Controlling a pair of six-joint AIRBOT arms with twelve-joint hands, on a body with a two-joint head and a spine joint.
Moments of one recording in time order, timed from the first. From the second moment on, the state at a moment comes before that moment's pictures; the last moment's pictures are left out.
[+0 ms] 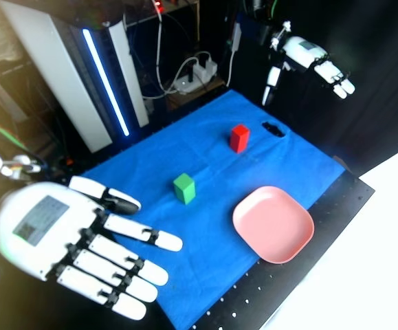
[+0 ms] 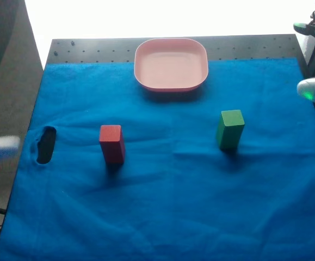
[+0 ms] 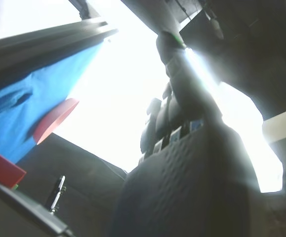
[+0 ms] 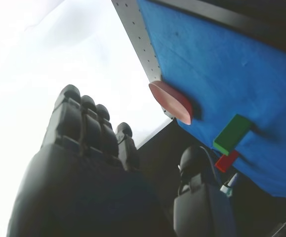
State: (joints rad) left arm 1.23 -0.90 1.00 -0.77 -1.27 1.39; right arm -0.81 -0.81 1.12 0.21 0.61 -1.02
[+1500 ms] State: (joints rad) left arm 1.23 -0.91 1.00 -0.76 -1.26 1.39; right arm -0.81 -0.82 1.12 0.21 0.61 -1.03
